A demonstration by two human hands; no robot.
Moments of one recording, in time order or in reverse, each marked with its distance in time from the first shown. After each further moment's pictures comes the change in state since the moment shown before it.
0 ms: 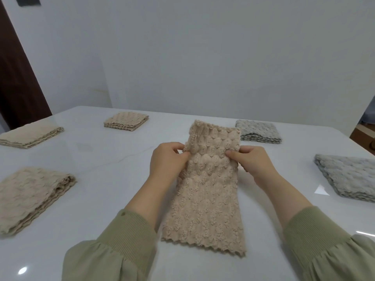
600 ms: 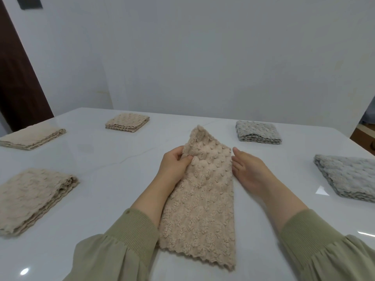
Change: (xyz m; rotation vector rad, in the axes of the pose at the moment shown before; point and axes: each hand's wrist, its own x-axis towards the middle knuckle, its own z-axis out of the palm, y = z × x) left_hand -0.005 -0.010 0.012 -0.370 -0.187 -0.108; right_hand -0.007 0.010 0.007 0.719 -0.127 0.291
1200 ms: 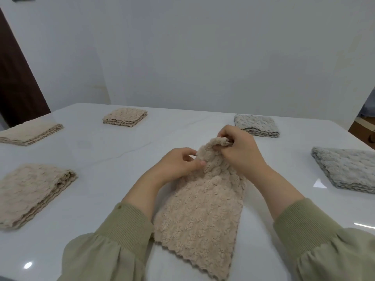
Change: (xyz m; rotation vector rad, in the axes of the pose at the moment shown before) left_hand -0.007 0.012 -0.010 0.413 -0.367 -0.034; right_hand -0.018 -0.014 0.032 -1.127 -0.002 -0.777
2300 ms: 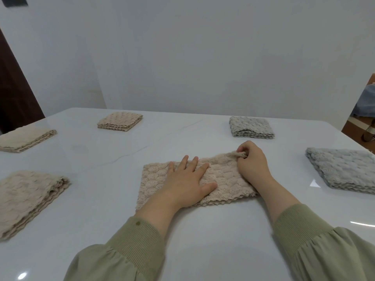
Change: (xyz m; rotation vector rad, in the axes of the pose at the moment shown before) left_hand 0.002 -0.009 0.046 0.863 -0.081 0.059; right_hand -0.010 0.066 -0.001 -0.010 0.159 0.356
